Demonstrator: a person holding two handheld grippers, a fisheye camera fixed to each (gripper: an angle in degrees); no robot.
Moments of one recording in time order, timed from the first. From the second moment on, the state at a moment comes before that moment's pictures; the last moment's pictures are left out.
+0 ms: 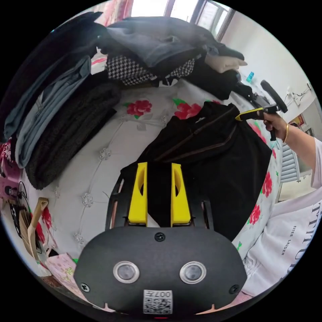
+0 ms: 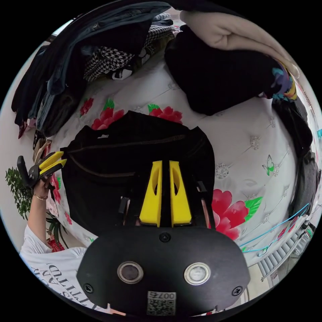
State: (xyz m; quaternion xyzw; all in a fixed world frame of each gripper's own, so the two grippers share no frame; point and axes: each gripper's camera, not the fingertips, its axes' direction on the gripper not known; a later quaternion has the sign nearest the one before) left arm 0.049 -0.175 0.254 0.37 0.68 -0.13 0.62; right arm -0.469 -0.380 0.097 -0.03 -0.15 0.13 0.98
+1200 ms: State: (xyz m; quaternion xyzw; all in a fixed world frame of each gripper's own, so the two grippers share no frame) left arm 0.241 0.068 0.340 0.08 0.88 -0.38 0.27; right arm -0.481 -0.156 0.124 0.09 -0.43 0.39 0.81
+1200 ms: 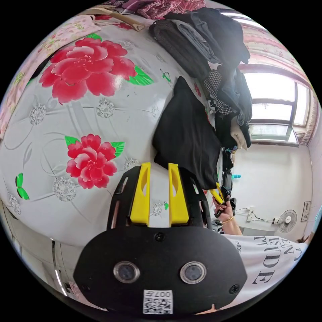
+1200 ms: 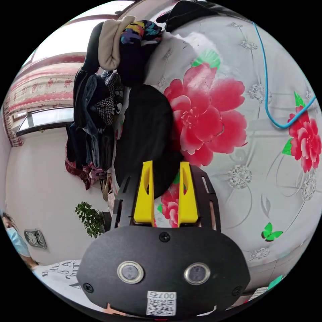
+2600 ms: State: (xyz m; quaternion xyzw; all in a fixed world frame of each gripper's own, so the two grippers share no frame) left arm 0.296 0.078 0.364 0.16 0.94 -0.29 0.13; right arm -0.708 -0.315 0.160 -0.07 -0.47 0.05 0.88
